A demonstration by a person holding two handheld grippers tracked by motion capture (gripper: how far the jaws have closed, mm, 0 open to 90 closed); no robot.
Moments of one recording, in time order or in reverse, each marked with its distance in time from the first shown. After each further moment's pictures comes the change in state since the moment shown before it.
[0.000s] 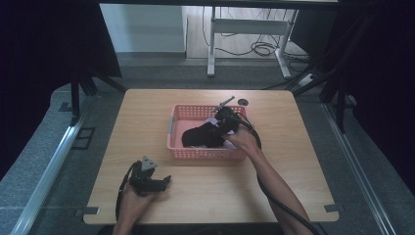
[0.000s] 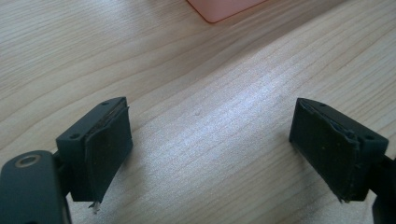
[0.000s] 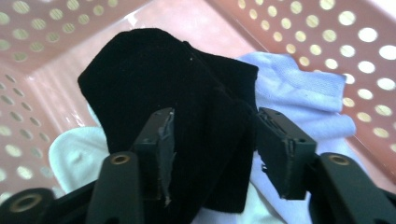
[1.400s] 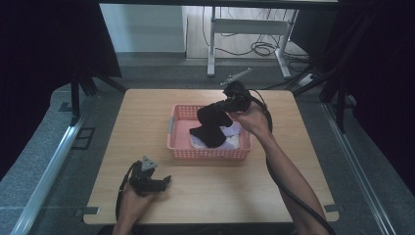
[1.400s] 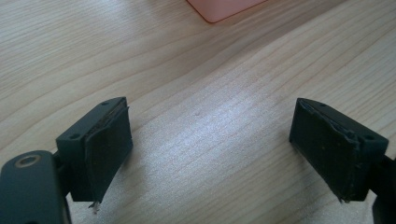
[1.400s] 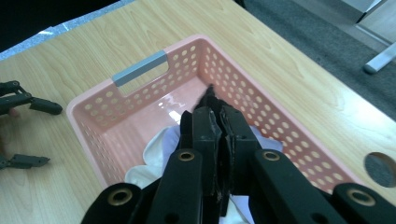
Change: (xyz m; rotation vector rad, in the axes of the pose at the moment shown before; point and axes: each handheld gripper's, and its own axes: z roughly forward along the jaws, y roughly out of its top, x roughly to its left) left arm 0.000 0.000 0.000 -0.005 0.000 0.000; right arm 0.001 0.047 -0.110 -0.178 0.026 -0.029
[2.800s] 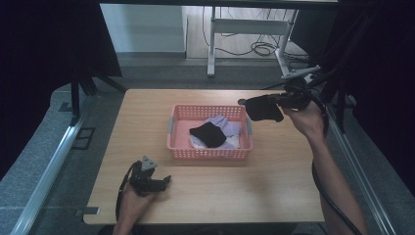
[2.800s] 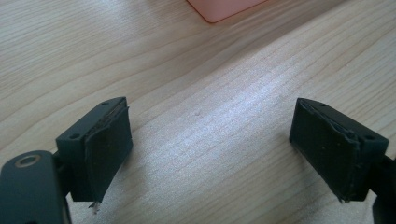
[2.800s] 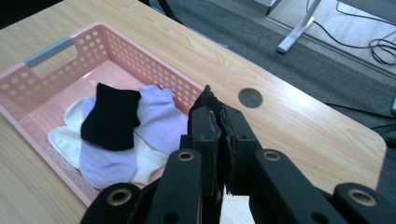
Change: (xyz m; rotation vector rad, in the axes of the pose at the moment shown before) left arm 0.000 0.000 0.000 0.002 0.001 0.000; right arm -0.069 -0.068 -0.117 -0.055 -0.232 0.126
